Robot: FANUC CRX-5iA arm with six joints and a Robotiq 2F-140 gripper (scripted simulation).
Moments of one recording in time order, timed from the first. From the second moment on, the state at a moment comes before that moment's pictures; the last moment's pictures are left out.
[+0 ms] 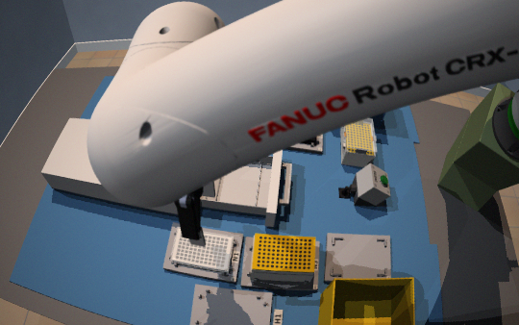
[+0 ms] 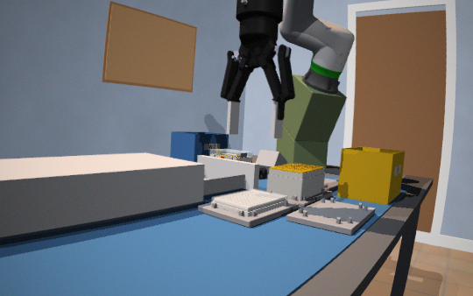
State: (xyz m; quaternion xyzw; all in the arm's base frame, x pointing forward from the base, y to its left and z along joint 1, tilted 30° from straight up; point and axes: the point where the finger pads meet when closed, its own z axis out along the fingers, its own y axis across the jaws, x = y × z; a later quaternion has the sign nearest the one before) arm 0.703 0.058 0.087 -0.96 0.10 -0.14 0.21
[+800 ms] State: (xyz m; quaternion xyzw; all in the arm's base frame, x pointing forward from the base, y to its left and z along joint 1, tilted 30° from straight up) arm 0.721 0.072 0.088 -0.96 0.10 -0.14 0.21
